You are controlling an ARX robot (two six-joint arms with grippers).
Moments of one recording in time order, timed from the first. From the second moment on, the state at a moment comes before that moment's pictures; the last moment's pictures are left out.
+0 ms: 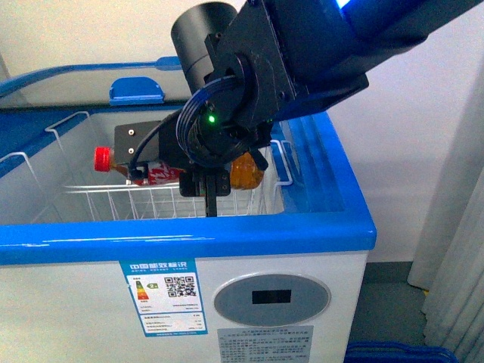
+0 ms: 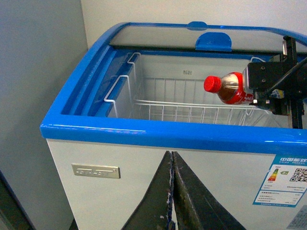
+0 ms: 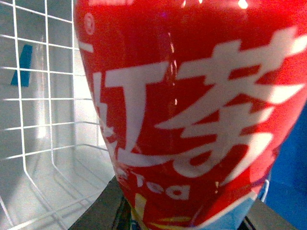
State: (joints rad) left arm 0.00 0.01 0.02 0.00 0.00 -0.01; right arm 0.53 2.30 1.78 -0.02 0.09 -1.28
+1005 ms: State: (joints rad) left arm 0.00 0.01 0.02 0.00 0.00 -0.01; right arm 0.54 2.07 1.57 0.07 0.06 -0.90
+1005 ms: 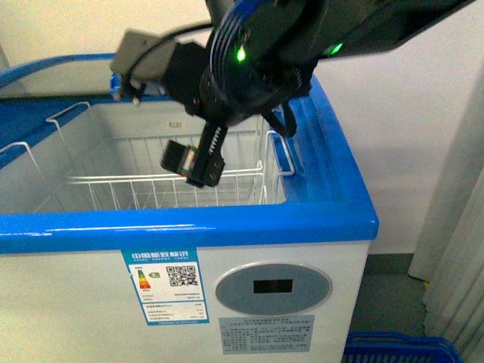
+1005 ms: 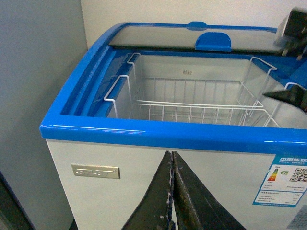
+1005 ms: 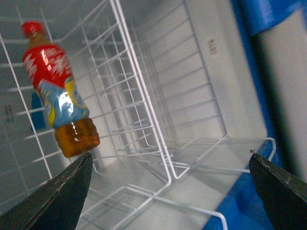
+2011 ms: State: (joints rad) left arm 0.00 0.01 0.02 0.00 0.00 -0.01; right arm 0.28 0.18 0.20 -0.03 0.27 0.02
